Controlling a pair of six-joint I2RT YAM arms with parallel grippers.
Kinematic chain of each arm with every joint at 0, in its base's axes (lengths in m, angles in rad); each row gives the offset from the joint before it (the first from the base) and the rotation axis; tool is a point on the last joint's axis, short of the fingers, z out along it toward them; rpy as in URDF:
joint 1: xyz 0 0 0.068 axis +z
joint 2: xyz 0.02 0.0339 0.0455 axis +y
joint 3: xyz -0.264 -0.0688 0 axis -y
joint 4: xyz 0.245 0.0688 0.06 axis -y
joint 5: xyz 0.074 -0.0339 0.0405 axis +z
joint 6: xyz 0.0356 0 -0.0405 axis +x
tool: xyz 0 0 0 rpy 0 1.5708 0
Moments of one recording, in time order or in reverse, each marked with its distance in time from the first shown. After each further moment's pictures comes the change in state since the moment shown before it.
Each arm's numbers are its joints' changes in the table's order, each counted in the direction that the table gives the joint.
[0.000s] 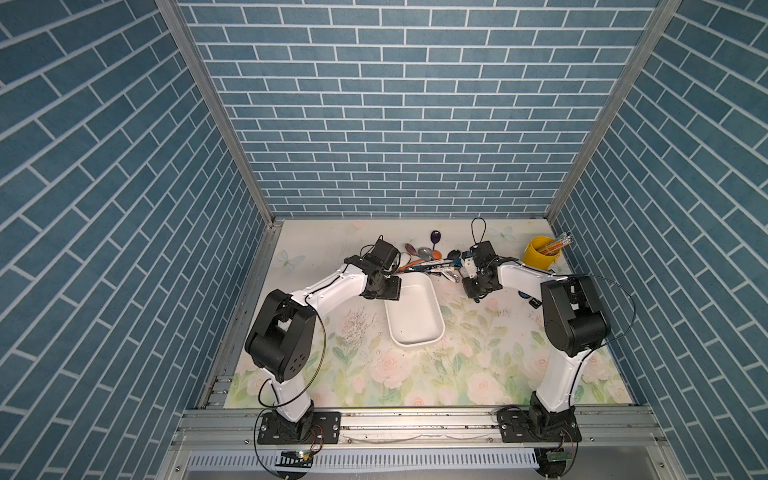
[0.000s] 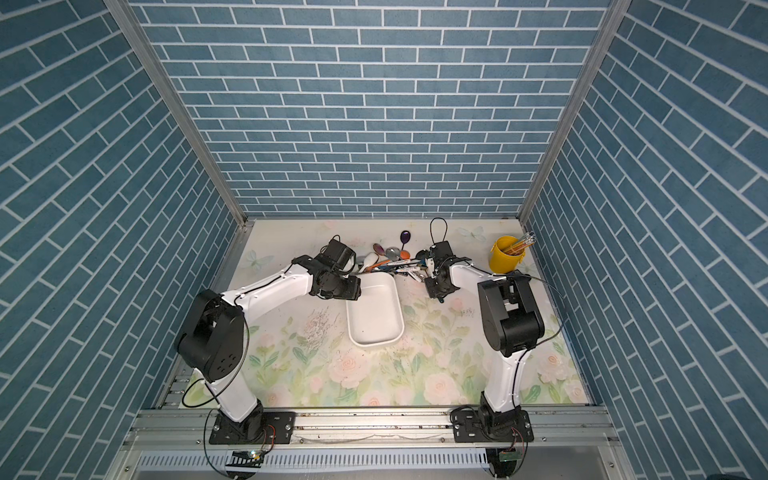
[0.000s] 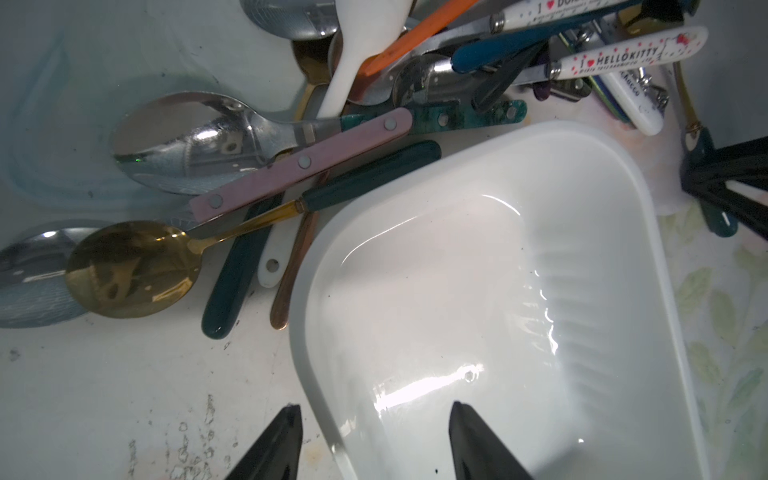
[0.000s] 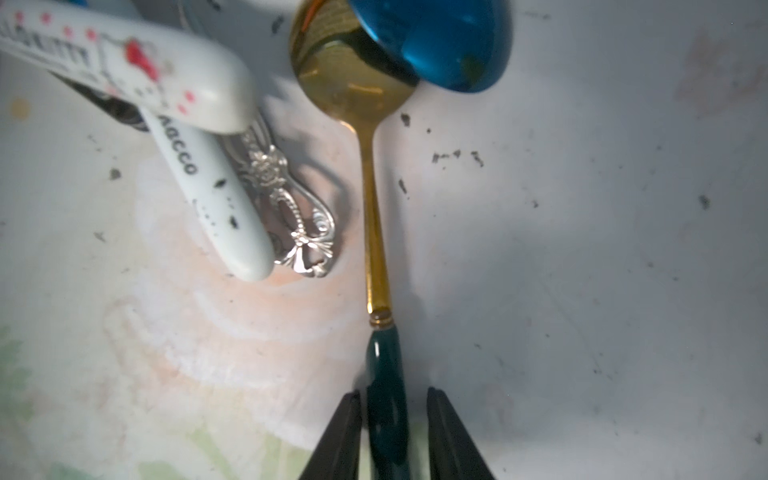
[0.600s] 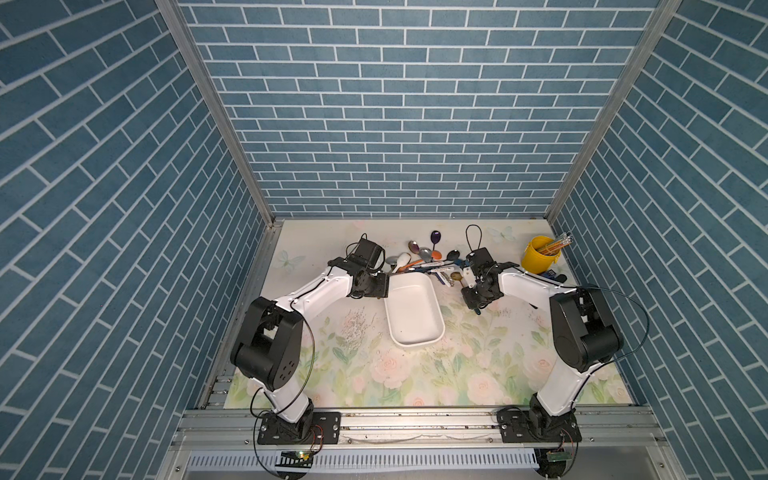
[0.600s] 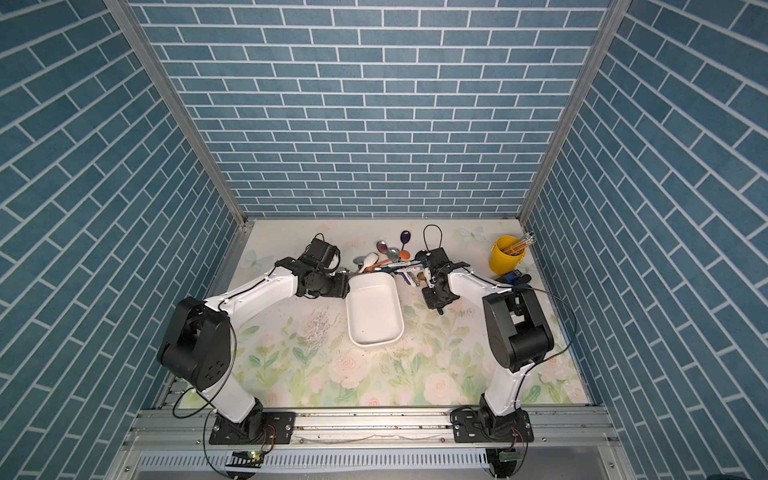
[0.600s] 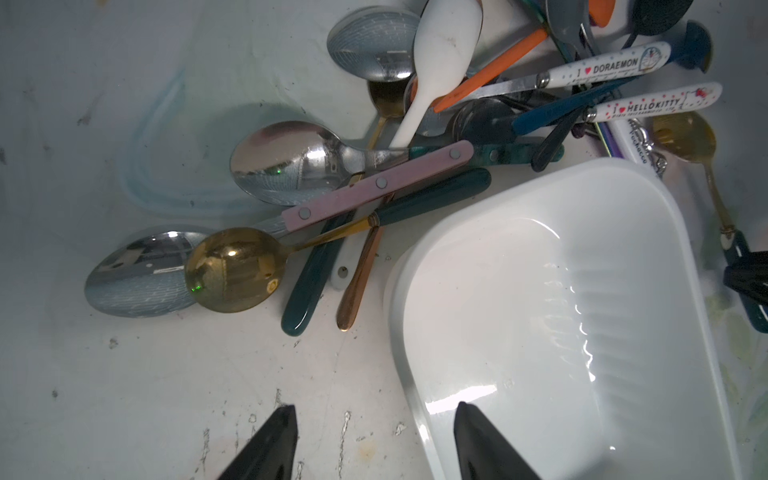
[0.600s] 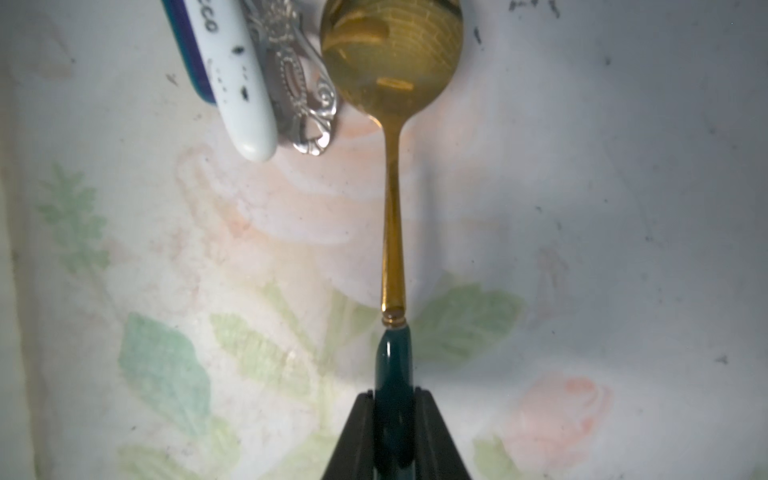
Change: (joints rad) left arm 0.082 -0.069 -0.089 0.048 -0.013 0.042; right arm 0.053 -0.137 -0.079 -0.145 -0.016 0.068
